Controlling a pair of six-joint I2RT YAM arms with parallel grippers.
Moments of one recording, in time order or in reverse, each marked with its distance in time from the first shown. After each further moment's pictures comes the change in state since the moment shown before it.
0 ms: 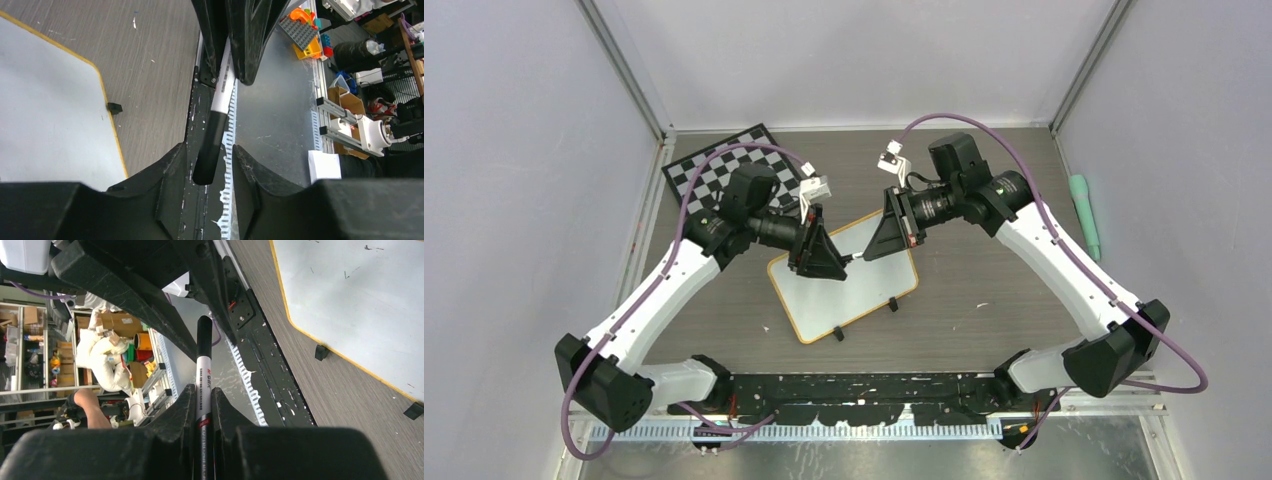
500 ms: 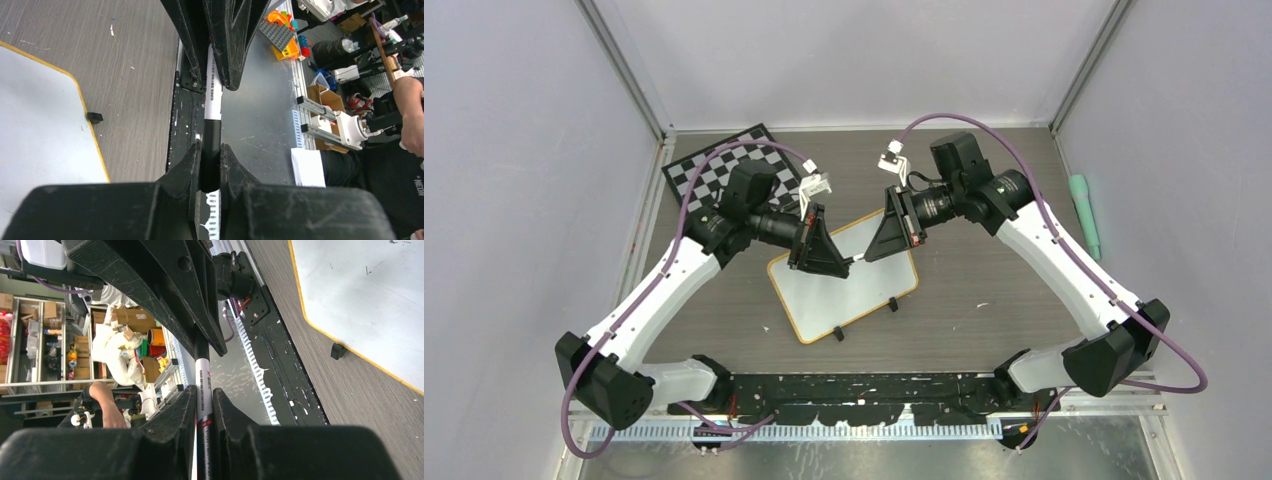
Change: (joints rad) left arm -0.017 0.019 0.035 0.014 0.075 -0.031; right arm 0.000 0.006 0.000 0.000 -0.065 0.019
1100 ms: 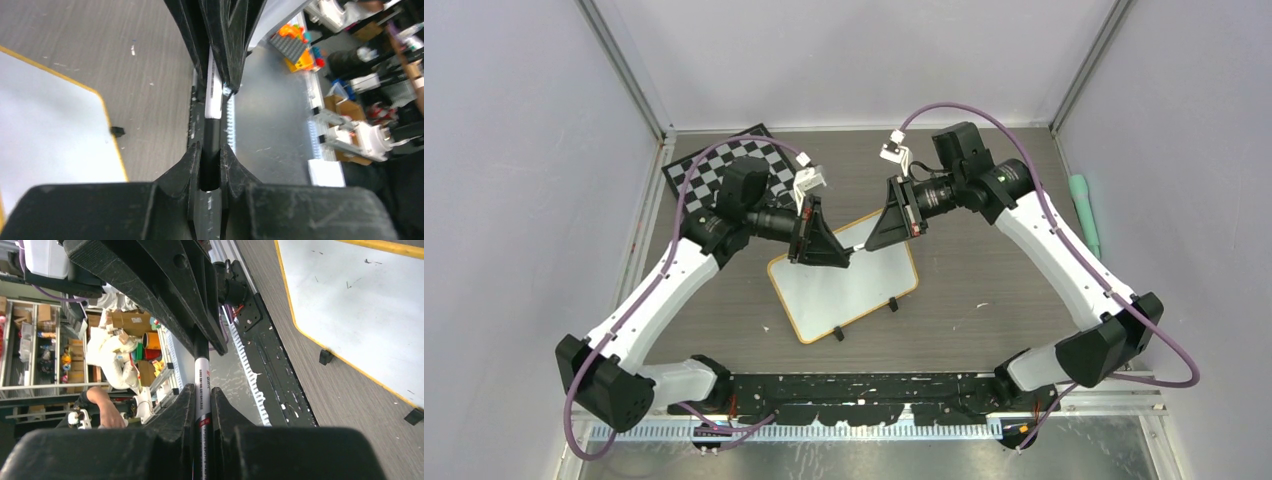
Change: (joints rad) left arm 0.041 -0.005 -0.028 0.106 0.001 -0.045; right arm -0.051 0.038 0.064 -0.049 0.001 -0.044
